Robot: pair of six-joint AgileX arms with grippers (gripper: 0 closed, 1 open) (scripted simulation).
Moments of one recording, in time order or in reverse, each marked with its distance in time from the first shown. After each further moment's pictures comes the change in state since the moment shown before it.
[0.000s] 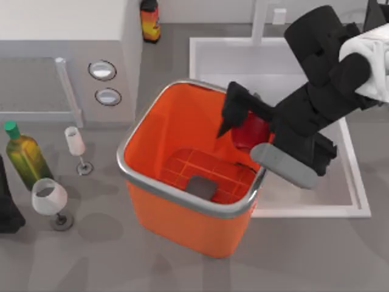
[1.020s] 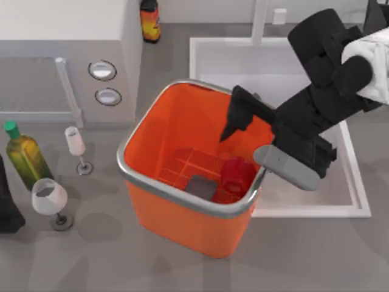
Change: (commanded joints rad) left arm 0.000 0.000 0.000 0.000 0.000 0.000; right arm 0.000 0.000 0.000 0.000 0.000 0.000
